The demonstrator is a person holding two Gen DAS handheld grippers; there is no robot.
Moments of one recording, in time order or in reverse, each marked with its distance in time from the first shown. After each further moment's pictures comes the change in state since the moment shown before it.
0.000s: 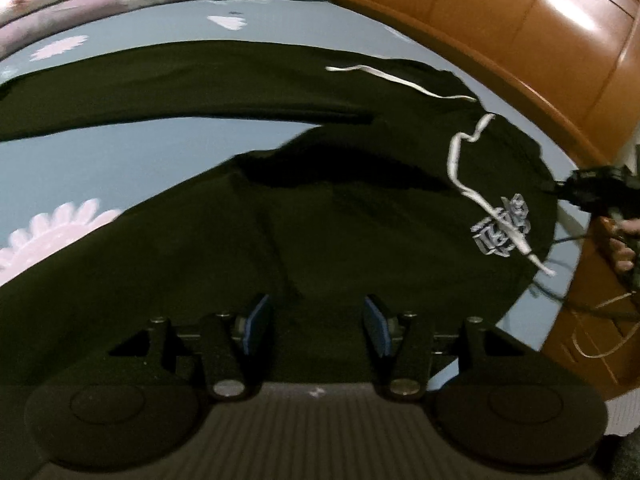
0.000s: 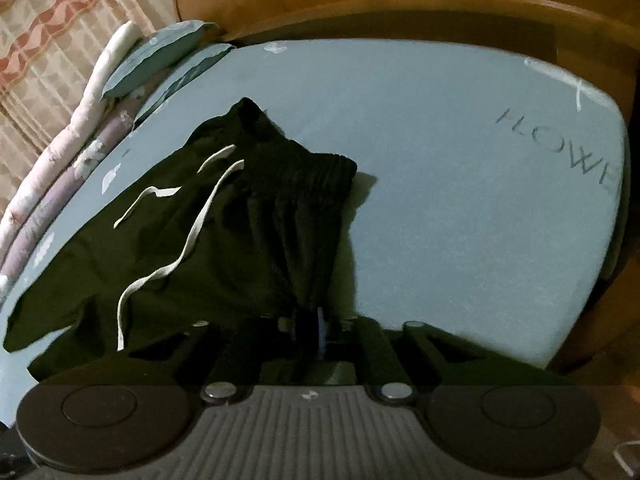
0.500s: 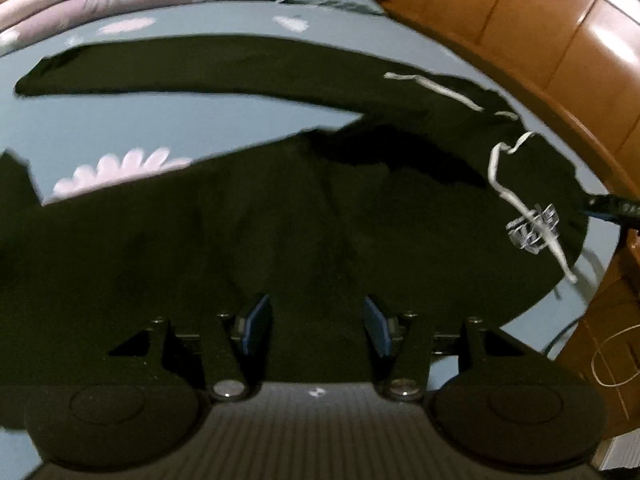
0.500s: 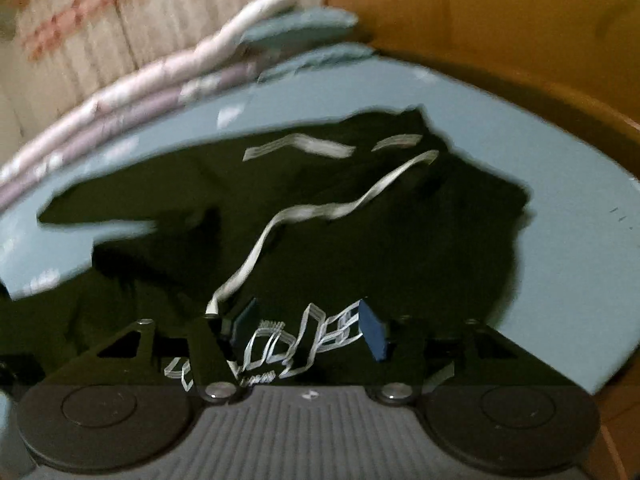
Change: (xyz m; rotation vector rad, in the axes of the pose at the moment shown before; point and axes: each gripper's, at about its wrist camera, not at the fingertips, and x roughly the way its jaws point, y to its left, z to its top) left arm -0.017 0.010 -0.040 -0.132 -0.043 0.104; right arm -0.018 0.110 -0.071 -0.427 -0.013 0.107
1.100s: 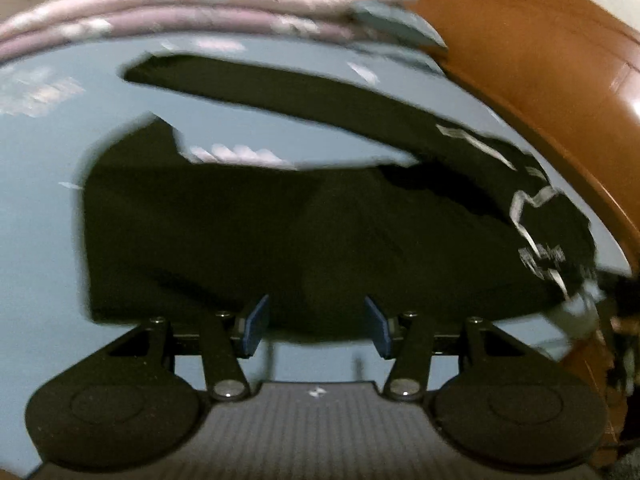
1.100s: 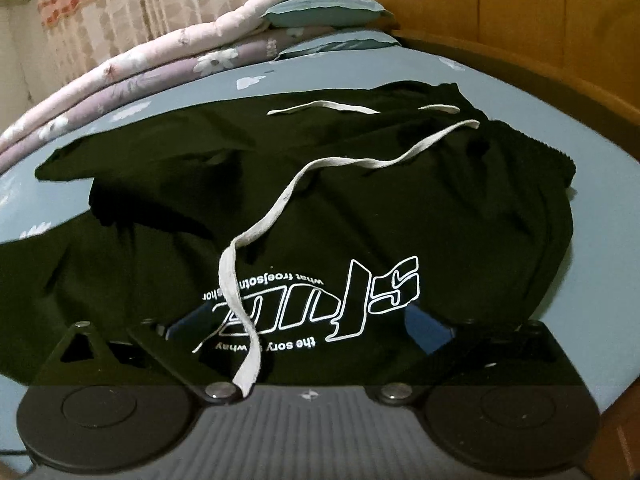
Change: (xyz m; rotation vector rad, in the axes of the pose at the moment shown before) left arm -0.090 0.041 -0.047 -0.179 -0.182 0.139; right arm 0.023 0.026 -0.033 -0.083 -0.009 -0.008
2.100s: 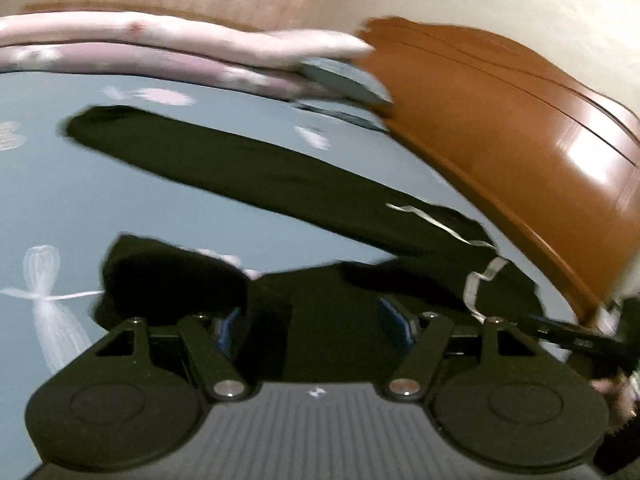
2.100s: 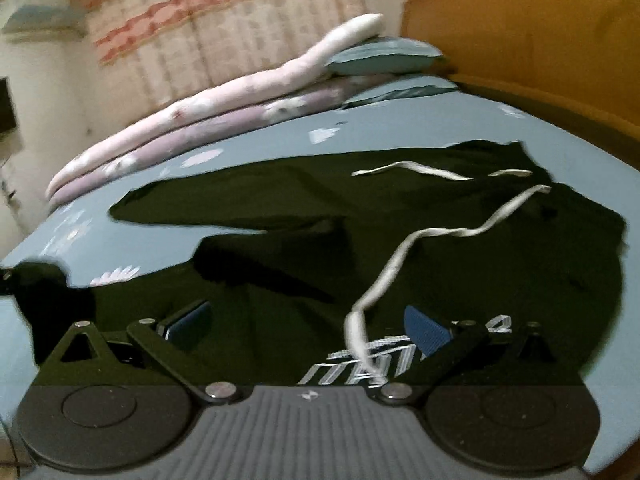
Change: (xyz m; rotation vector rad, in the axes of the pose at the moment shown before) left arm 0.039 0.005 0.067 0.040 -0.087 -0.317; right arm -0.035 0.047 0.022 -0.019 -0.116 0.198
